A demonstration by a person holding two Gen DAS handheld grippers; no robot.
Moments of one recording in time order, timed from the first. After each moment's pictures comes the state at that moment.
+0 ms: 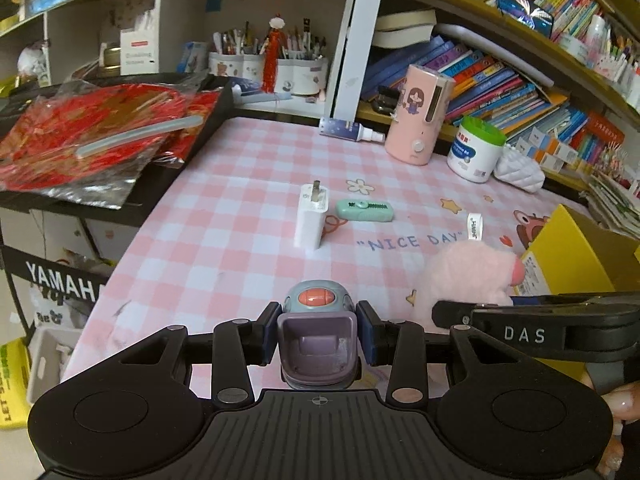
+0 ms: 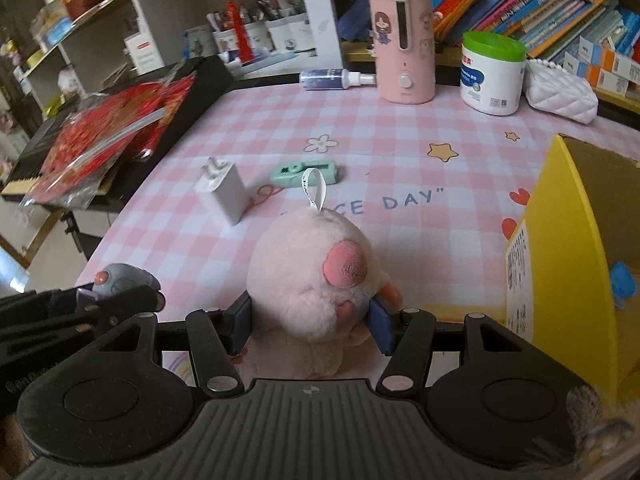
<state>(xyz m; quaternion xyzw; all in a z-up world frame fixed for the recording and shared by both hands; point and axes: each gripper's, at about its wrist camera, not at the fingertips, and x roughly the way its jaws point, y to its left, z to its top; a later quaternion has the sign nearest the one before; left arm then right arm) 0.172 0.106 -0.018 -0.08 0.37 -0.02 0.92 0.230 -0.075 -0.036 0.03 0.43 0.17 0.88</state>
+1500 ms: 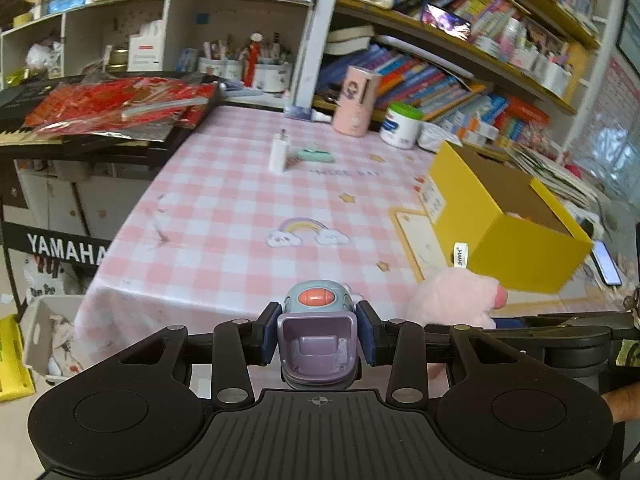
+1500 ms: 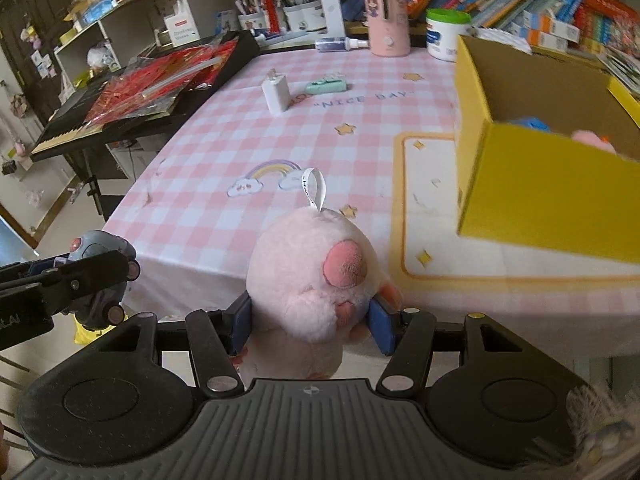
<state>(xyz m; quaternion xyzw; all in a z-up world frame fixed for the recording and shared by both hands) -0.033 0.103 0.003 -0.08 0.35 -0.08 0.93 0.001 -0.095 -0.027 0.04 0.43 0.14 0.89</state>
